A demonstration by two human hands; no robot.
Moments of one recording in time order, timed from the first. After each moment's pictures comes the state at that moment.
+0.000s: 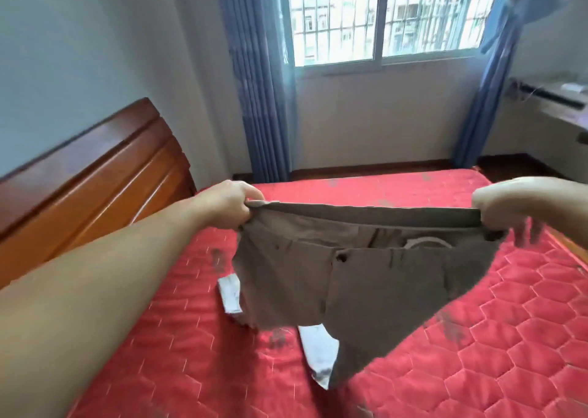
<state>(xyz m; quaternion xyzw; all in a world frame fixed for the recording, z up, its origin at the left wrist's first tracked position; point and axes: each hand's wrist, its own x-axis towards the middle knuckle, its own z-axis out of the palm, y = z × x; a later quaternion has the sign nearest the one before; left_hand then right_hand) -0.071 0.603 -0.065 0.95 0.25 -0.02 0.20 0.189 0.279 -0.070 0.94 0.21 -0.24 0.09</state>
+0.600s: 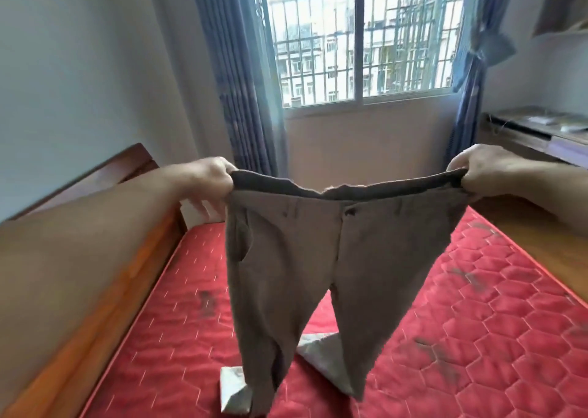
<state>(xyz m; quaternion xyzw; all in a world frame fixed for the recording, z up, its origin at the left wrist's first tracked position) -0.012 0.597 0.054 0.92 0.32 0.00 0.24 0.244 0.271 0.018 0.95 0.25 -0.01 -0.18</state>
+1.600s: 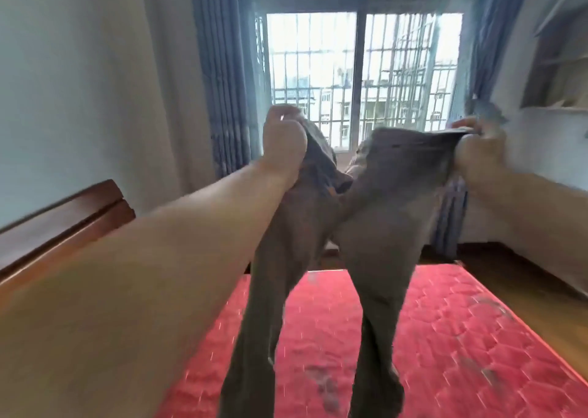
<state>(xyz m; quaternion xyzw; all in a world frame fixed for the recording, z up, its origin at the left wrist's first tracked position) 0.216 0.624 0.112 0.59 0.10 0.47 0.64 0.385 0.425 0.093 0.72 0.14 0.20 -0.65</state>
